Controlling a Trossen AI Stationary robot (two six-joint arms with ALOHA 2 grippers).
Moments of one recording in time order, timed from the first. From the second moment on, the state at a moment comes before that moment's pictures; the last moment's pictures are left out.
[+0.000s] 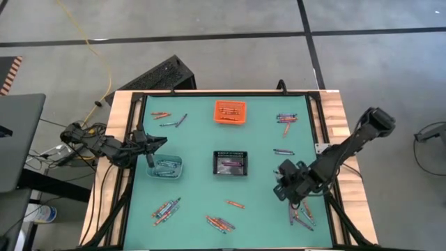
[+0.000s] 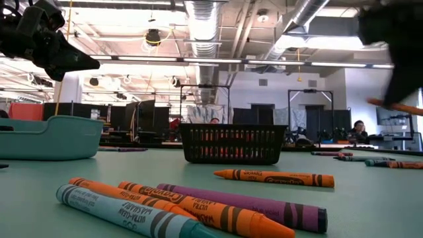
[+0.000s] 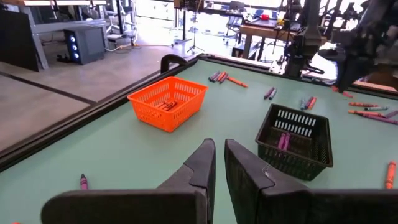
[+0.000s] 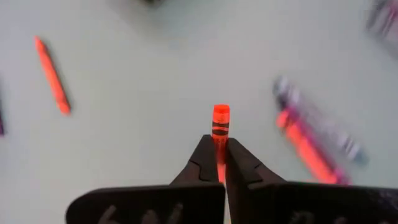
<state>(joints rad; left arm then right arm) -0.41 0.01 0.18 -0.27 -0.82 -0.18 0.65 1.30 0.80 -0.77 0.41 1.43</state>
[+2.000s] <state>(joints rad) -0.41 0.01 0.18 -0.27 -0.76 -0.15 -0.46 1.97 1.40 -0.30 0.05 -0.45</state>
